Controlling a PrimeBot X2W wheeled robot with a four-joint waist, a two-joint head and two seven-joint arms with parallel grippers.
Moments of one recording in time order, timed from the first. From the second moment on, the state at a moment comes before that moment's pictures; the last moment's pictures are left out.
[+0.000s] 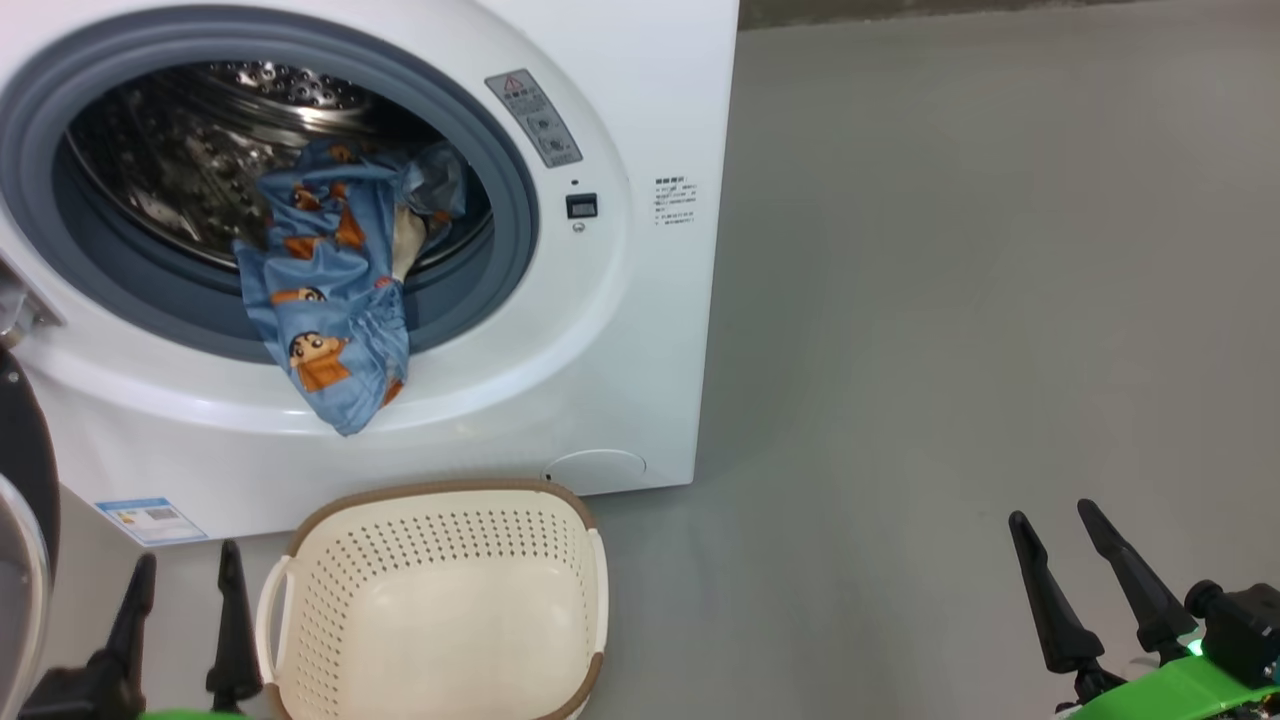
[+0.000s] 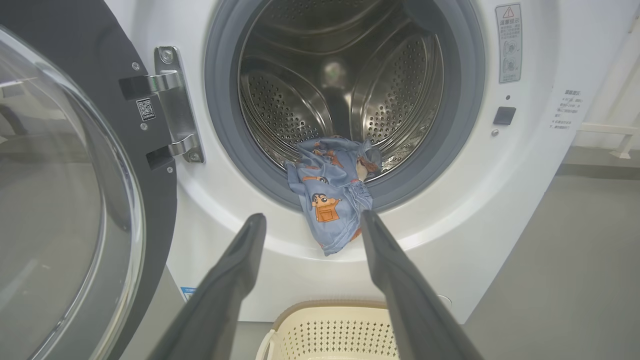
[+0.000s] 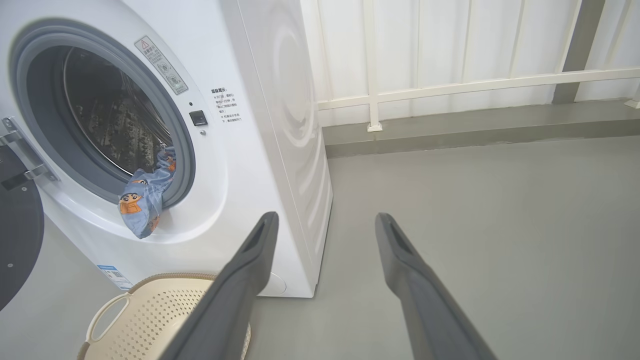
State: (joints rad) left arm -0.09 0.08 0.18 0.32 -0.16 -0.13 -0.26; right arm 0.05 -0.30 0.15 0.12 0.49 0.13 -0.25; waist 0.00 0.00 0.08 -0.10
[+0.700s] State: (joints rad) left arm -0.02 0.07 0.19 0.26 -0.18 -0.13 -0.26; right arm 0.08 -0.29 0.15 0.11 0.49 0.13 -0.25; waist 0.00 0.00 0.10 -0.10
